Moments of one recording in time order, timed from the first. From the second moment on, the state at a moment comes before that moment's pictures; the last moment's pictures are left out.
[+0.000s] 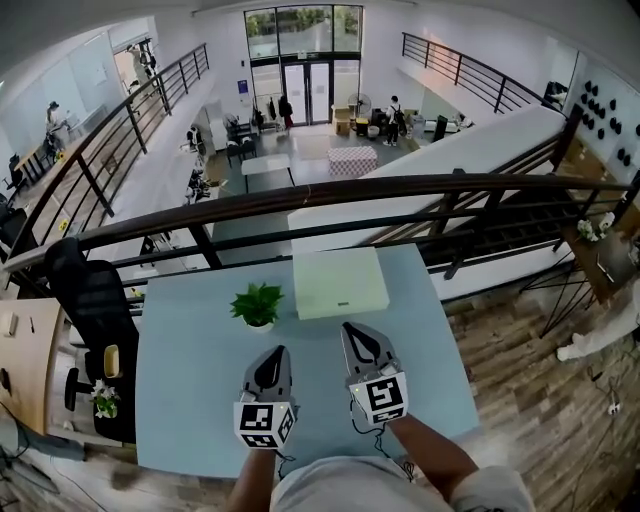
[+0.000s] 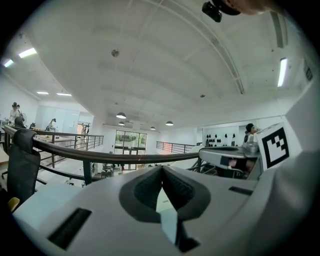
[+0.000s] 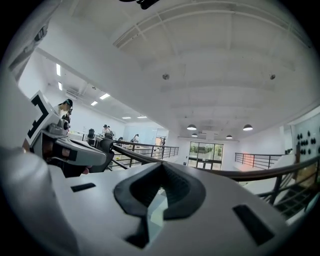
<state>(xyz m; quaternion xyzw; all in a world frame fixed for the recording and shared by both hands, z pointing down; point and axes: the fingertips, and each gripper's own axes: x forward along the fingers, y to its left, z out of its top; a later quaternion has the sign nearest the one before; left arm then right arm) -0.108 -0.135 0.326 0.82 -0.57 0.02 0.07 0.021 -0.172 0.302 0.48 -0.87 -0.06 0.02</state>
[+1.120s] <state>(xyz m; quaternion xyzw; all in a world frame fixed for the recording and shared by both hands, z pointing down) -0.105 -0.134 0.329 0.82 -0.56 0.01 0.07 0.034 -0.169 0.296 0.50 -0.86 -0.08 0.03</state>
